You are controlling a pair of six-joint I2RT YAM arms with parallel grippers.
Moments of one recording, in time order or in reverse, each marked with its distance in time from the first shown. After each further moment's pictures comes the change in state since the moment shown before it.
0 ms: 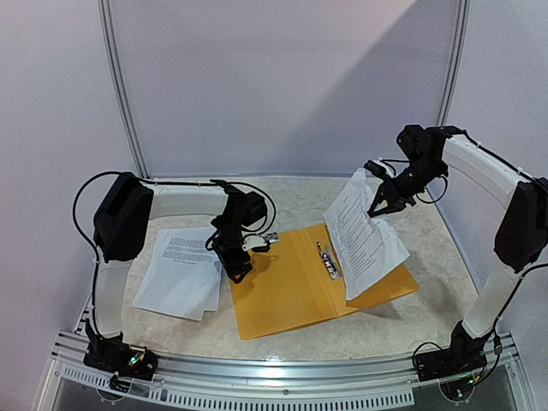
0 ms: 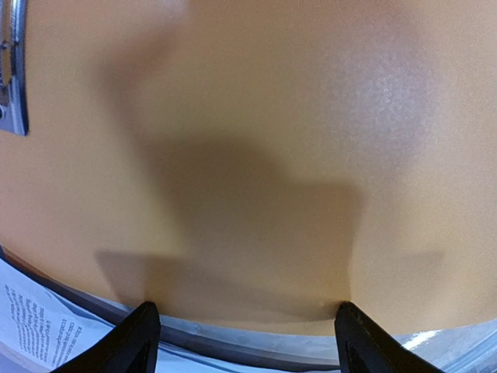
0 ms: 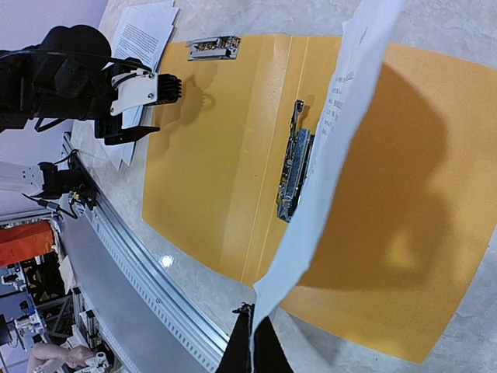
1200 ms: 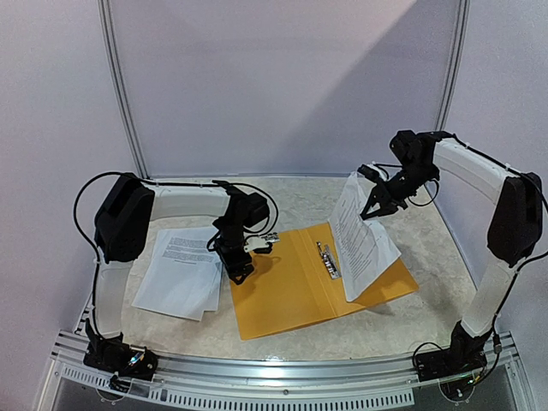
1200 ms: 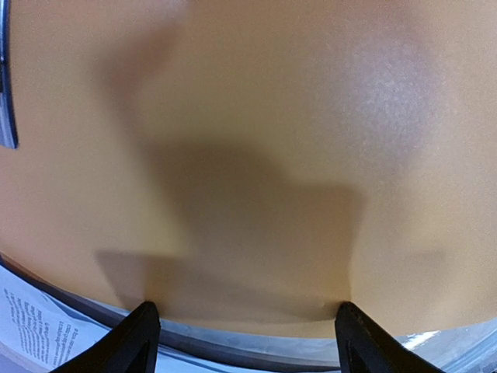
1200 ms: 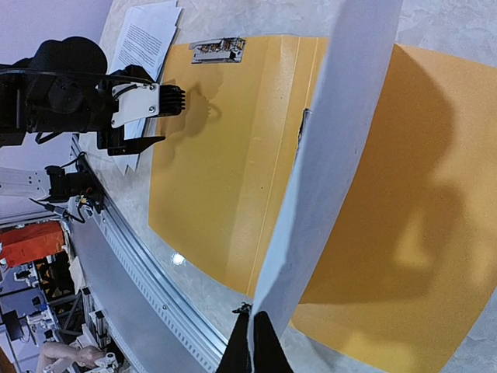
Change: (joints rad) left arm -0.014 0.003 0.005 -0.003 -0.003 0.004; right arm 0.009 0.066 -0.008 0.058 -0.046 0.019
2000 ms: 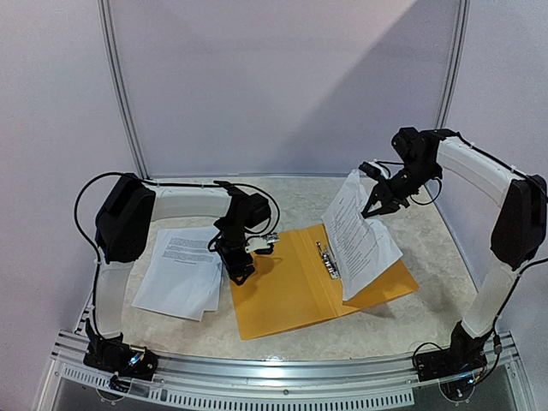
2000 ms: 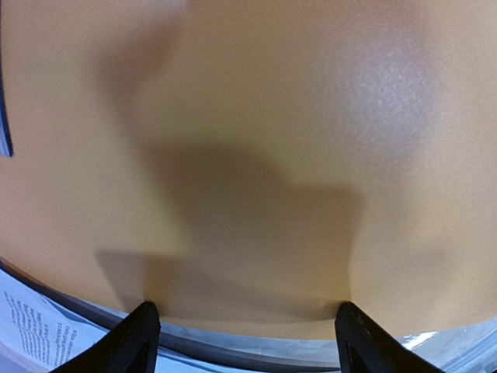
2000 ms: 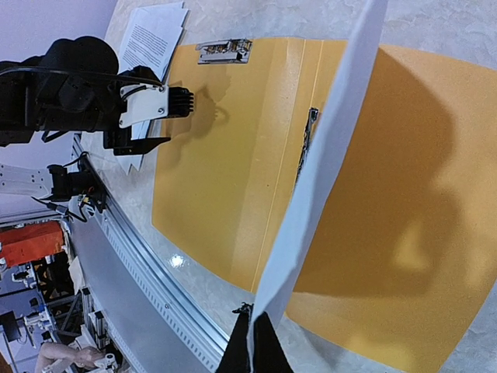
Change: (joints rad) left arm -0.009 0.004 0.006 -0.004 -0.001 0.003; right arm 0.008 -0.034 -0.001 -0.010 0.006 0.009
